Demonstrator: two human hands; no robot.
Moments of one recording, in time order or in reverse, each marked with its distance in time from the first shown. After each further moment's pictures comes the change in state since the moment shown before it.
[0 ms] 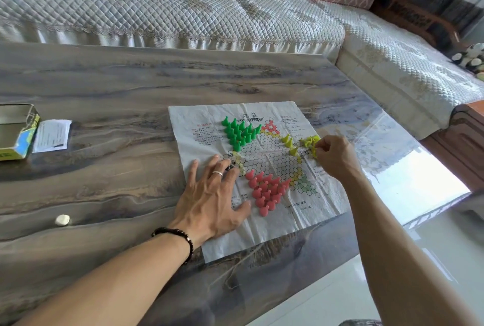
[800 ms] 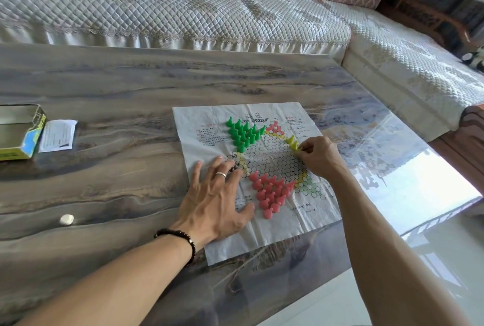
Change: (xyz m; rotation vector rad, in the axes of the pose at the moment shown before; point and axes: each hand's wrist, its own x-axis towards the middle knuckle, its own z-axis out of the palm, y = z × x) left_hand 0.000 0.000 0.001 0.014 -0.004 -0.002; right_hand 0.004 -0.029 0.021 0.049 -0.157 -0.023
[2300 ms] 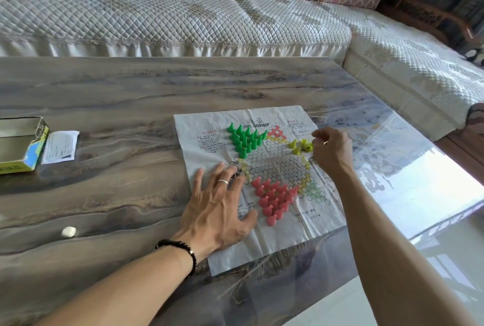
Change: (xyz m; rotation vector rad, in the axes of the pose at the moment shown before) left_hand -0.002 0.001 -0.005 0.015 -0.030 -0.005; right_hand 0.013 0.003 -0.002 0.129 0.345 0.022
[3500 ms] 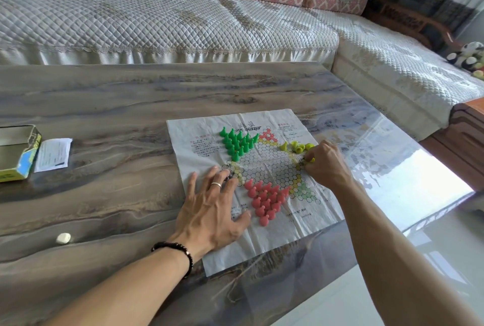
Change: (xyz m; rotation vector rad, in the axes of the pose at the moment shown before) left_hand 0.000 0.000 0.002 -0.025 0.036 0.002; right_hand -0.015 0.016 -0.018 -0.386 -0.276 -0.154
